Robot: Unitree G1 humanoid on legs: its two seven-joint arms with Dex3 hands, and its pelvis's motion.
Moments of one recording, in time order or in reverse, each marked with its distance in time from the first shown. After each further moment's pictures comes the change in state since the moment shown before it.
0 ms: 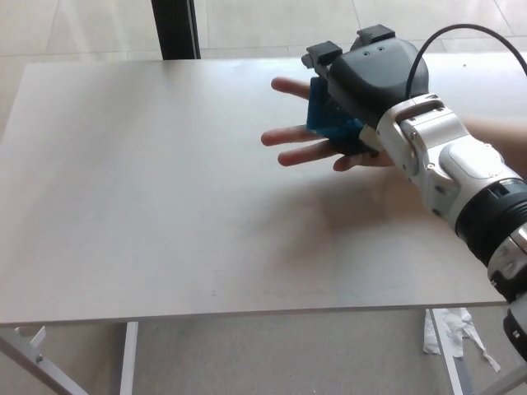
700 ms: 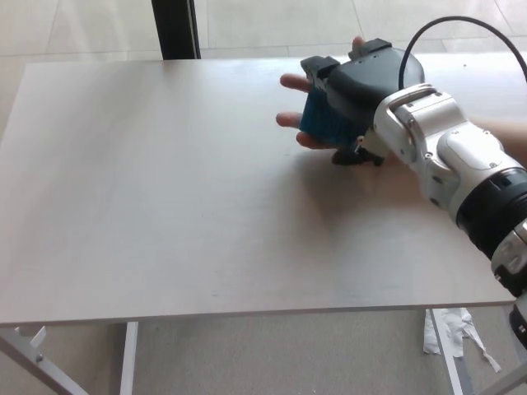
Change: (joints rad) left_arm 0.001 -0.002 0.000 0.002 0.000 0.000 0.000; right_arm -0.013 -0.038 -0.009 -0.110 -0.007 0.038 0.295
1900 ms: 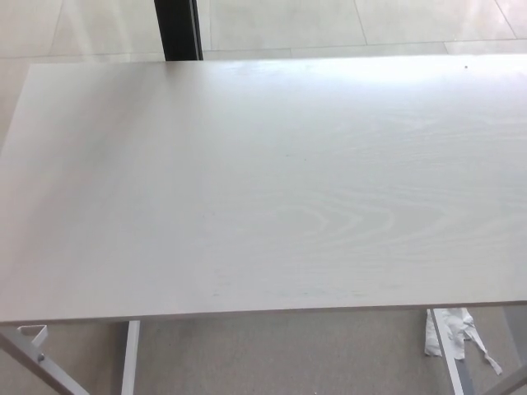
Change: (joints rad) left_arm 0.004 0.000 0.001 0.004 0.000 0.000 0.000; right_arm 0.920 -0.338 -0.979 -0.684 0.175 -0.060 0.184
